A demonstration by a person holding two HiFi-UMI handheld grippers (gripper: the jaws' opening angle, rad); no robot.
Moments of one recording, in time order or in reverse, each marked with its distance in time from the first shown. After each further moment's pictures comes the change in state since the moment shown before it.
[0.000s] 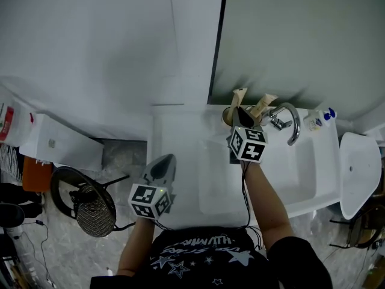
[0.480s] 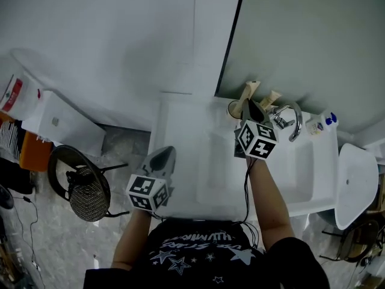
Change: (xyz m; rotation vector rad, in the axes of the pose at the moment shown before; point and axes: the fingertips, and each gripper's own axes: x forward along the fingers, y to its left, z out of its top) left arm -0.034 -0.008 -0.005 0.001 -0.042 0.041; right arm -0.036 0.011 0.038 -0.003 -0.110 0.034
